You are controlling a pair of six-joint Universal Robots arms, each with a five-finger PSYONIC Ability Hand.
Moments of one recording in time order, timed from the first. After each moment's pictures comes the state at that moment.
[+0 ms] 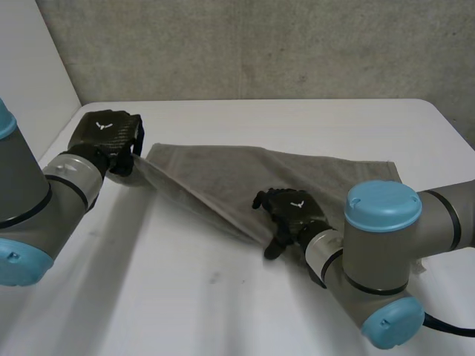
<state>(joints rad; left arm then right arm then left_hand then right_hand) 4.38 -1.83 -1.55 3.26 -1.53 3.38 2.17 -1.00 1.56 -0.23 1.50 3.19 1.18 1.22 1.22 1.22 1.03 0.50 0.42 0.43 0.42 0.24</state>
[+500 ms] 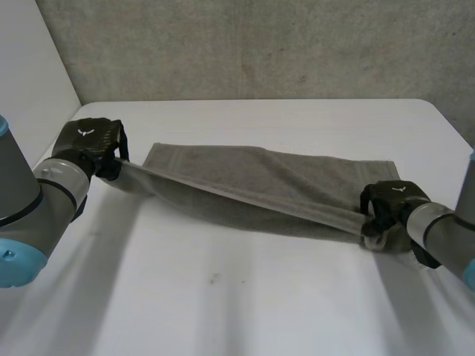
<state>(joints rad) 4.43 -1.83 -1.58 3.25 -1.58 3.33 1.73 -1.09 1.60 0.01 1.40 2.89 1.20 1.22 1.22 1.22 1.04 1.15 0.99 0.99 0.99 0.71</state>
